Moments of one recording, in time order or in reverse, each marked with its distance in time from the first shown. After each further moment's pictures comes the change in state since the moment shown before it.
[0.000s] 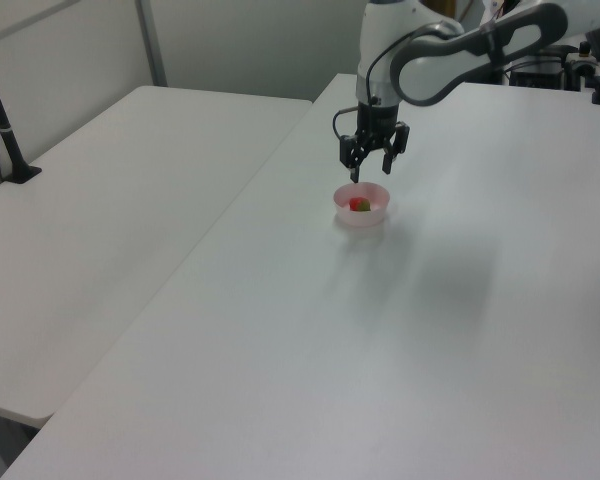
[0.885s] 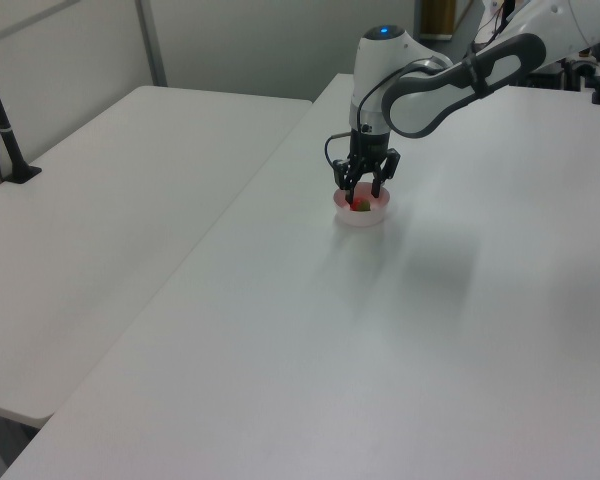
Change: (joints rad) arm -0.005 0.093 0.000 0.005 -0.007 0.105 0.039
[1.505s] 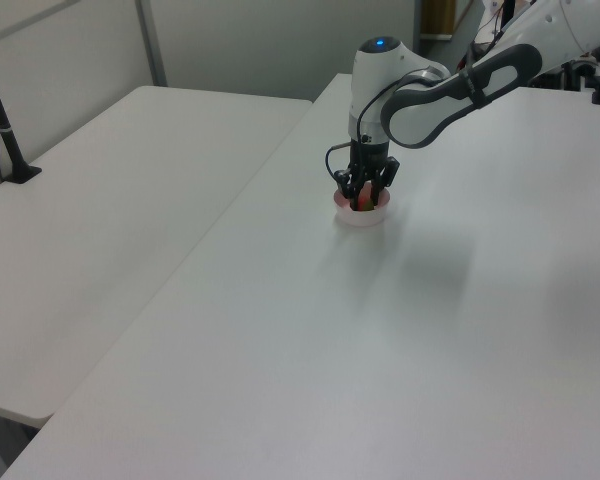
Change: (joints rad) arm 0.004 0.023 0.001 0.003 -0.034 0.002 -0.001
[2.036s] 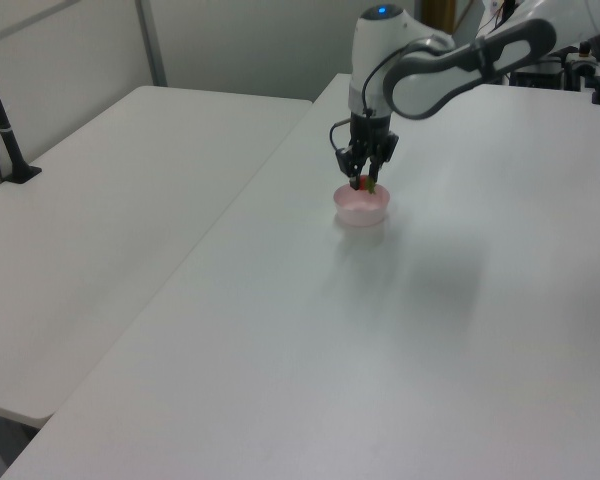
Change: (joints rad) arm 0.004 -0.087 0.007 0.029 -0.006 -0.116 -0.191
